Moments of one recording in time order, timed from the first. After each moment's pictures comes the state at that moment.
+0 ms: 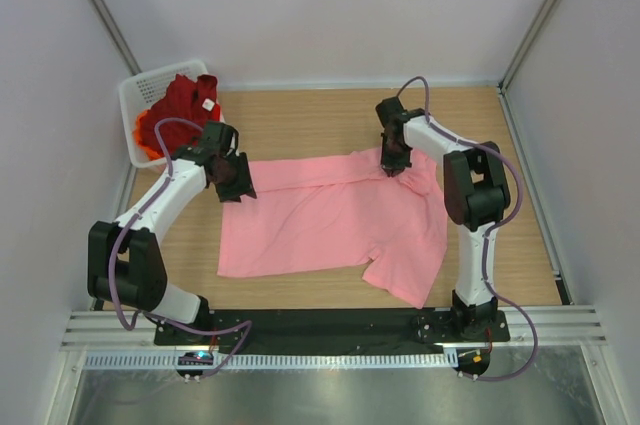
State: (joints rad) left arm -0.23 1.48 1.11 -0.76 0.09 -0.47; right arm 0.32 2.10 1.60 -0.77 0.17 0.44
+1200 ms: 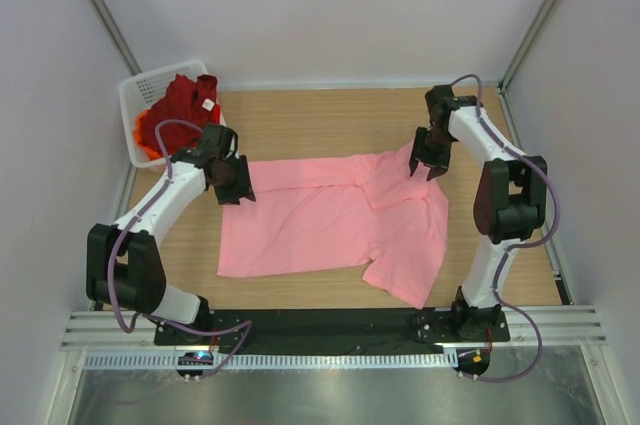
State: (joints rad) left arm -0.23 1.46 1.09 -0.76 0.09 -0.45; right arm 0.12 1.92 1.58 -1.05 -0.04 0.39
